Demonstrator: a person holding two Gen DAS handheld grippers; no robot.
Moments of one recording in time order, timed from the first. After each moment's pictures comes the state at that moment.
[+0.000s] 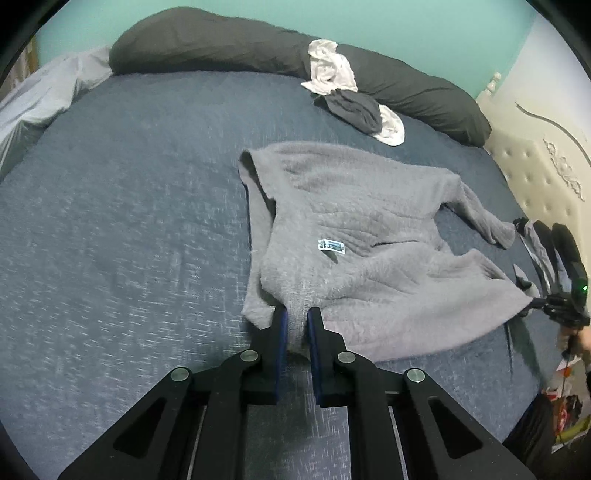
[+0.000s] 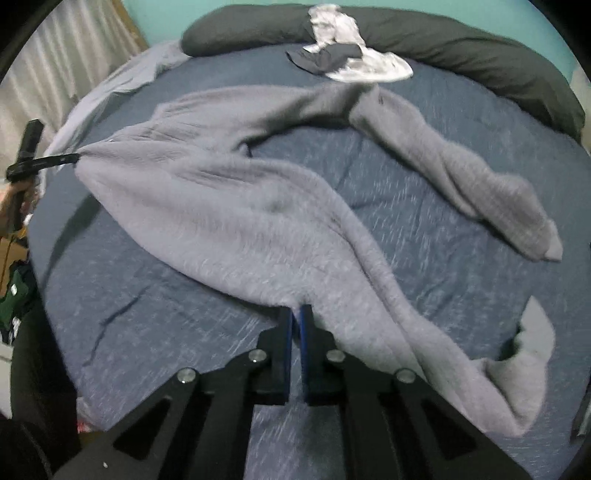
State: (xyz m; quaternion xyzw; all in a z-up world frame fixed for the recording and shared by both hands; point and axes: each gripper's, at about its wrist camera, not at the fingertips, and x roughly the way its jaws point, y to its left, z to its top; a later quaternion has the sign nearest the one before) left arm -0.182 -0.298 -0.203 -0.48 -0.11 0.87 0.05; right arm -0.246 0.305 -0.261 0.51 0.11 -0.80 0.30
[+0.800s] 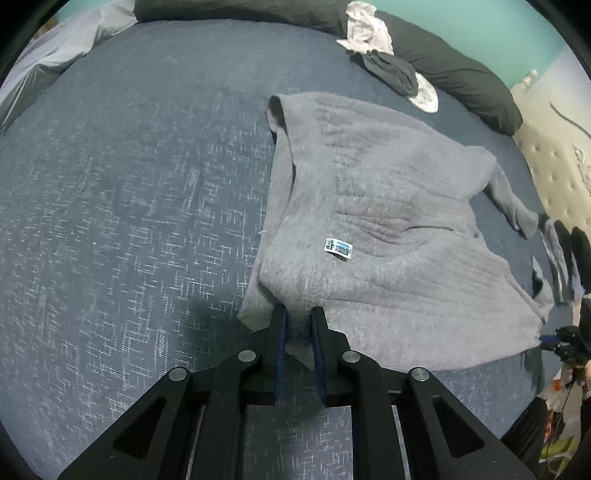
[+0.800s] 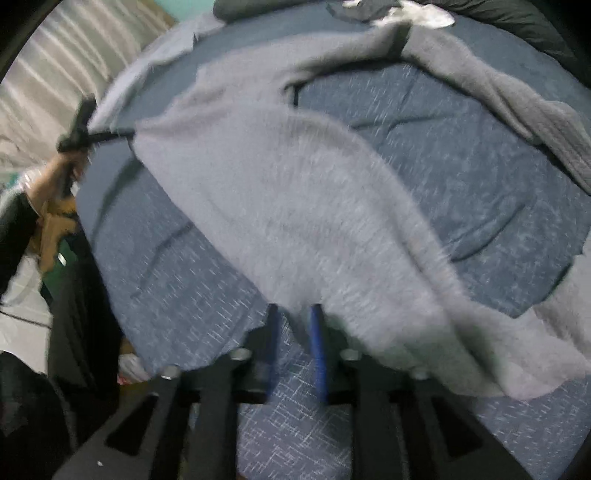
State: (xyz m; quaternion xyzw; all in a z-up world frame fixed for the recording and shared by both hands) left arm -0.180 -0.306 -0.254 -0.54 -0.15 0.83 0.02; right arm -0.200 0.315 -0.293 0.58 0.04 -0.72 0.37
